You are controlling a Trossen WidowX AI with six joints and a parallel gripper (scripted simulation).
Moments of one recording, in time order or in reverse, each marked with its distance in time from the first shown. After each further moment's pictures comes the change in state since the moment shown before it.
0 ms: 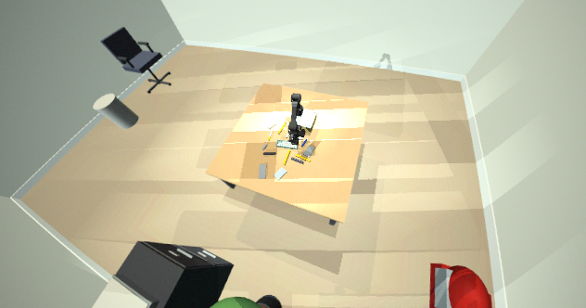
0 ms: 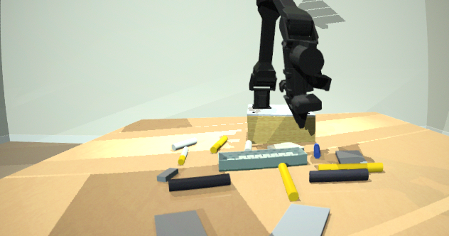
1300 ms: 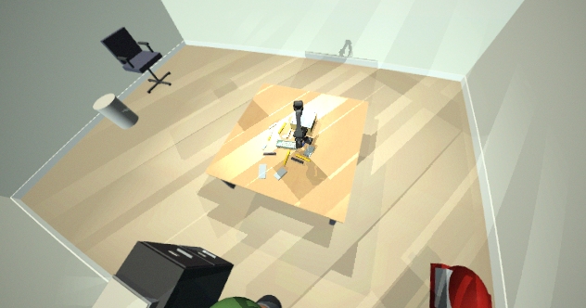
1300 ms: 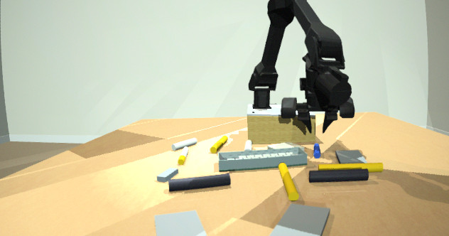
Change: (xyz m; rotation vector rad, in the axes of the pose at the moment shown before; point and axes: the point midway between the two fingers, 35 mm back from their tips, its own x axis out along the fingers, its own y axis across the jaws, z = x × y) arm 0.039 0.010 0.051 -1.261 -0.205 0.190
